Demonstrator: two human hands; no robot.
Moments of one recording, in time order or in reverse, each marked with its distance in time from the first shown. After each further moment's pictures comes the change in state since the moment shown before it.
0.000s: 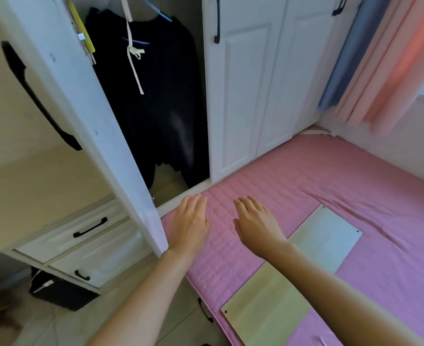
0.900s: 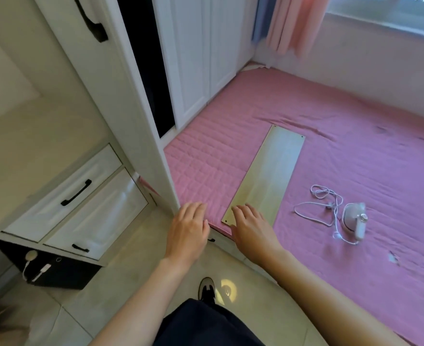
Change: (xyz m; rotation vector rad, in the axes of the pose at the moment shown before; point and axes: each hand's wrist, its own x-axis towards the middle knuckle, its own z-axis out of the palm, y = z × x) left_hand -0.239 -0.099 -0.022 -0.203 -0.205 0.365; right_hand -0.224 -0.221 0.035 0.077 -0.157 0.438
